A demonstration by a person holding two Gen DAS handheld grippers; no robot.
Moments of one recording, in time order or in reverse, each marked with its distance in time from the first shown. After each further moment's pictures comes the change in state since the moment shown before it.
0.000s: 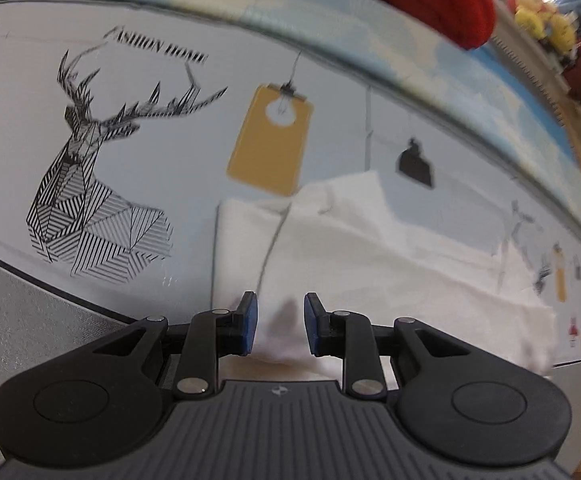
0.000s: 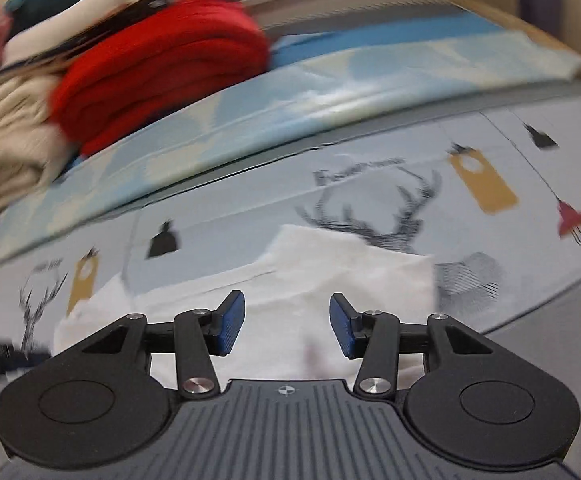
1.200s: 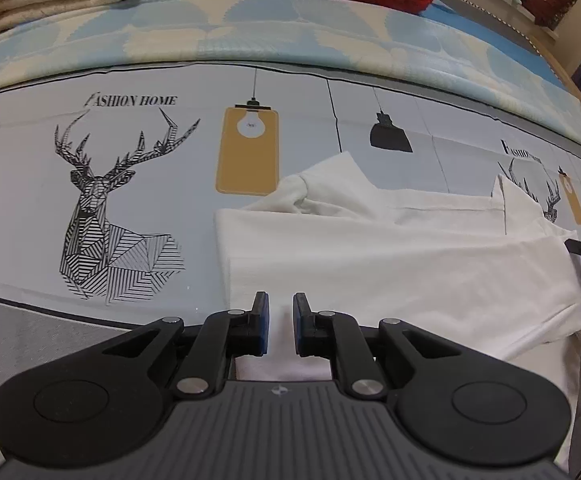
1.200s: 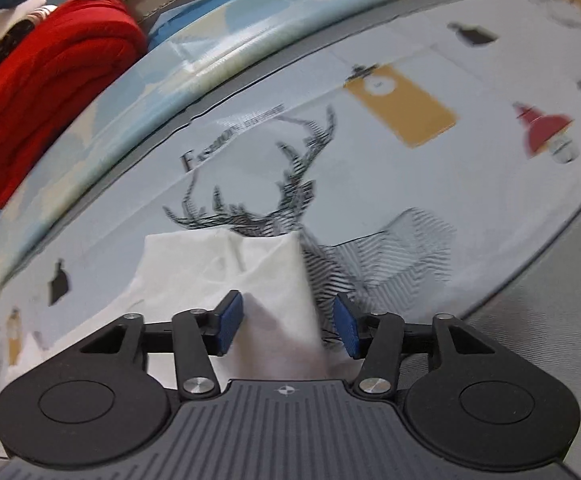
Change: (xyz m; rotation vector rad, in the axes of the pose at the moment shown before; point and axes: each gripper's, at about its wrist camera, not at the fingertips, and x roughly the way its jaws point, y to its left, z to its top) left arm -0.035 -0.027 -0.023 0.266 -0.057 0.083; right arm 0.103 -0.085 -0.004 0.253 0.107 -0.048
